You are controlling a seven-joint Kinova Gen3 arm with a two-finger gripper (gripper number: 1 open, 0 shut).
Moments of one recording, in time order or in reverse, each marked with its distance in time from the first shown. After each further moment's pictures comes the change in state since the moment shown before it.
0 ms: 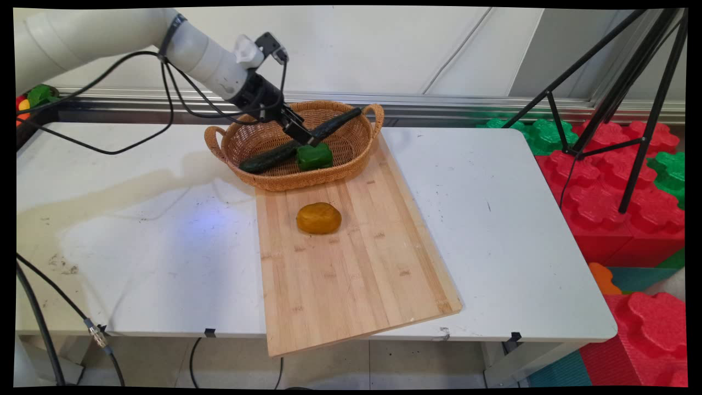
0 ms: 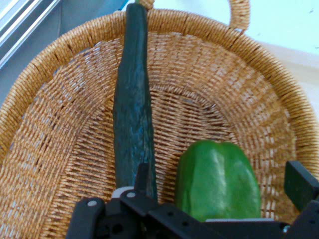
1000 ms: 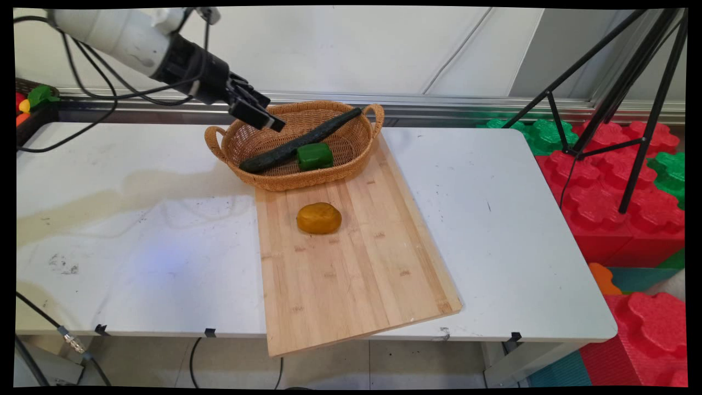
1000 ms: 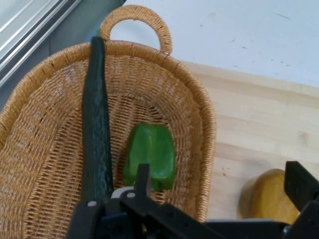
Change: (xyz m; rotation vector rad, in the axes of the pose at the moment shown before) arm -0.023 0.044 -0.128 -0.036 0.093 0.015
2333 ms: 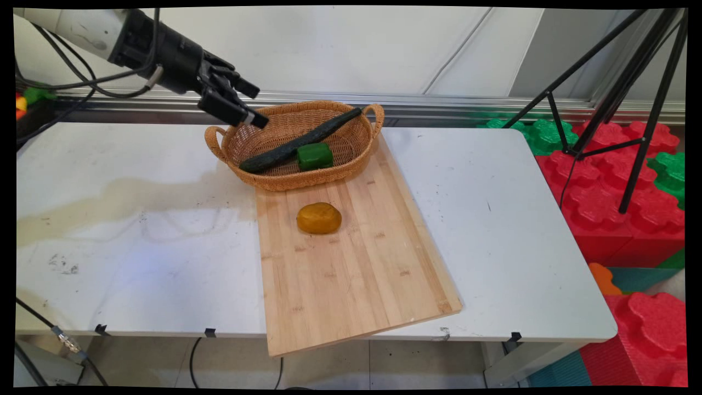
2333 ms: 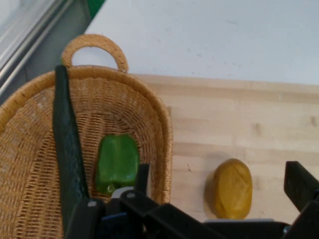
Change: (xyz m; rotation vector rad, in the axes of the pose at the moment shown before) arm 0.008 0.031 -0.050 -0.057 0.019 0.130
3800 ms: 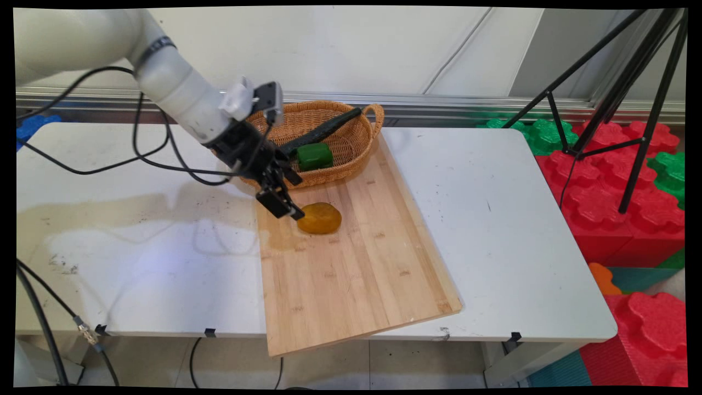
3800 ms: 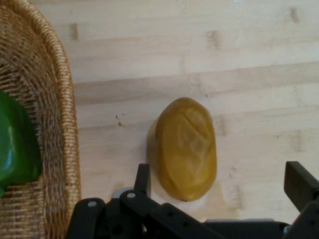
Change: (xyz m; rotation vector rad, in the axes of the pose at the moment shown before) arm -0.019 0.032 0.149 -0.156 -0.278 0.119
